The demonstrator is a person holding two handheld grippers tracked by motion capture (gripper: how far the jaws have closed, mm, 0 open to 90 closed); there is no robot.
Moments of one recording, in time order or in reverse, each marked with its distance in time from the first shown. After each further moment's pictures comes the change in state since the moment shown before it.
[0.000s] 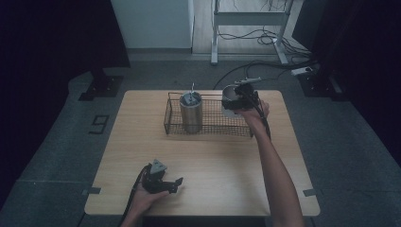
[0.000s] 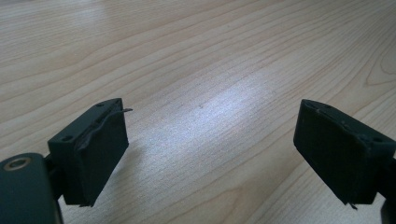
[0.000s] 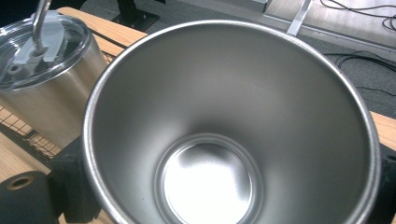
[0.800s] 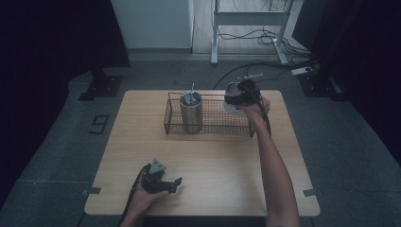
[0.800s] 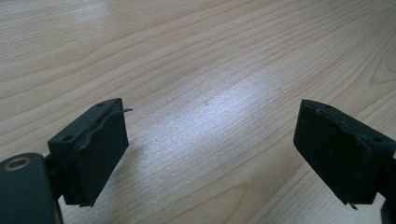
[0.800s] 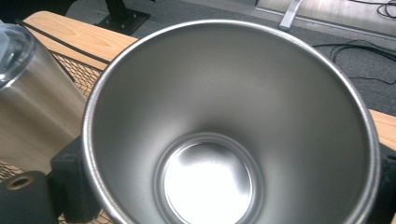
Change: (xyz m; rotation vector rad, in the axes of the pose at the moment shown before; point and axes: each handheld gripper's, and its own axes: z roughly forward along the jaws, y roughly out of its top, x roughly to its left) left arm 0.003 -0.001 0.000 0.006 0.006 -0.005; right arm -0.023 0.006 0.021 0.017 -0.017 0.049
